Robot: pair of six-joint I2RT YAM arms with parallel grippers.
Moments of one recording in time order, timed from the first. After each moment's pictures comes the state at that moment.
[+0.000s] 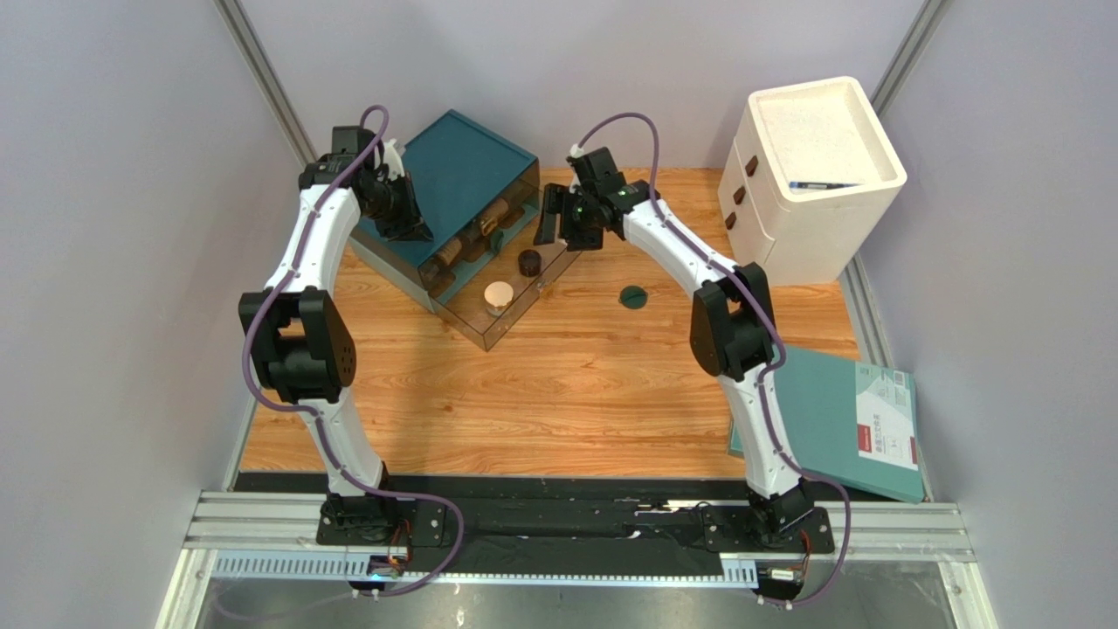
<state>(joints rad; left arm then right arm) 0.04 1.91 1.81 -0.91 0.36 -0.24 0.51 2.35 2.18 -0.63 -0.22 0.52</state>
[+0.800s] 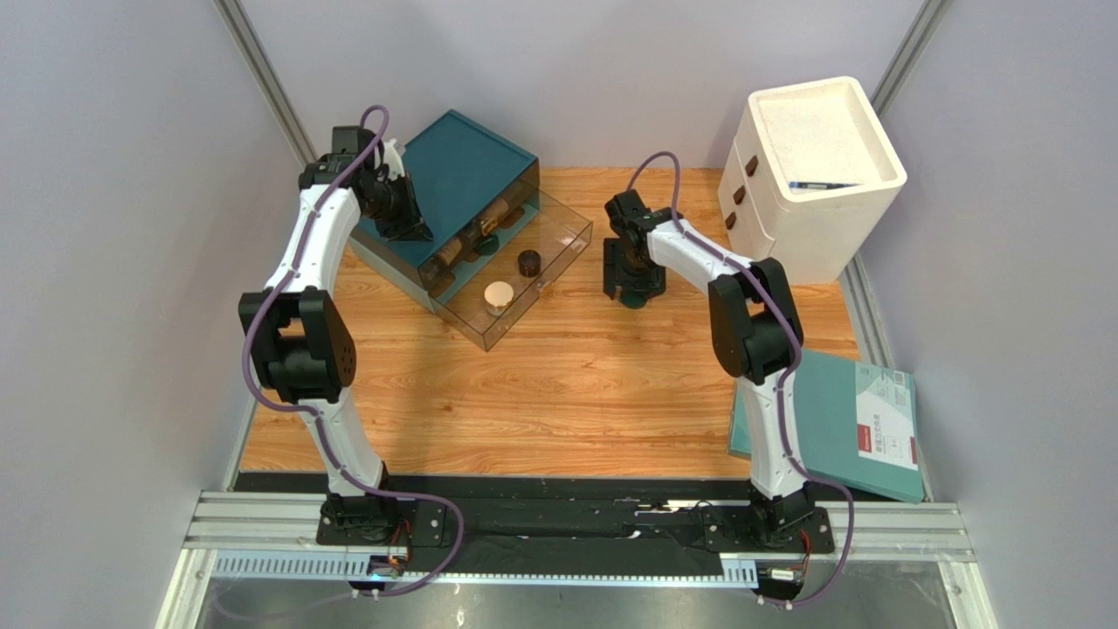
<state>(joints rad) 0.04 1.91 1.81 -0.91 0.36 -0.24 0.43 2.21 1.78 -0.77 0.12 0.43</state>
